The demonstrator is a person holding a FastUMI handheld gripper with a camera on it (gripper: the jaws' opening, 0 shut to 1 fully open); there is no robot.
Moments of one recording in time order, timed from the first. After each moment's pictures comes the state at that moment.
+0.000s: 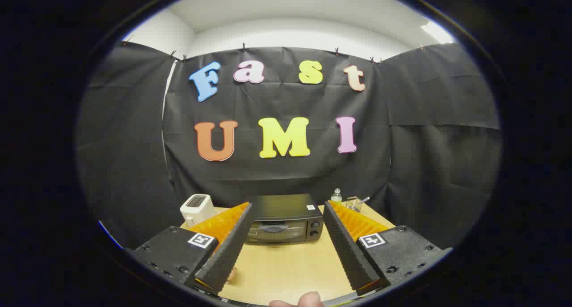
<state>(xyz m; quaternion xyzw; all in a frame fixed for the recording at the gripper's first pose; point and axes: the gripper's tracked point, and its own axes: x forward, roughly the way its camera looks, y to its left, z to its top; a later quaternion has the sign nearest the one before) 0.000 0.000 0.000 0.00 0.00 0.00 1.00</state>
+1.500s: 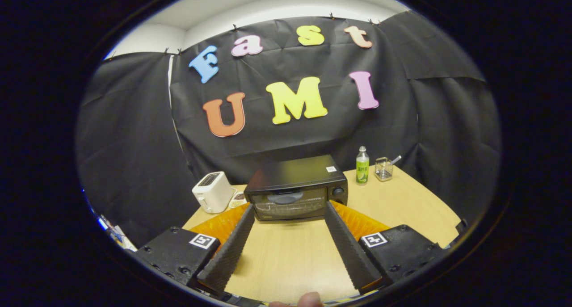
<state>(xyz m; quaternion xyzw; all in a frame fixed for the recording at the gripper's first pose) 0.099 -0.018 -0.127 0.06 0.11 0.09 0.99</state>
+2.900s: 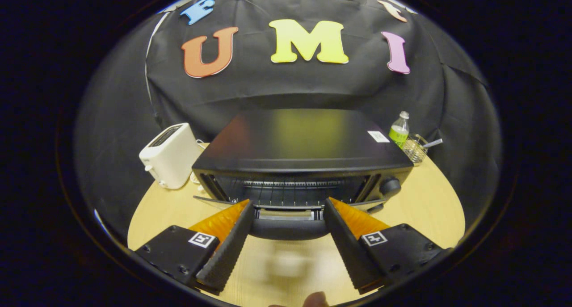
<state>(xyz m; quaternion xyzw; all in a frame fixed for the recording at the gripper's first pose) 0.281 0.033 -0.257 -0.01 0.25 0.06 0.97</state>
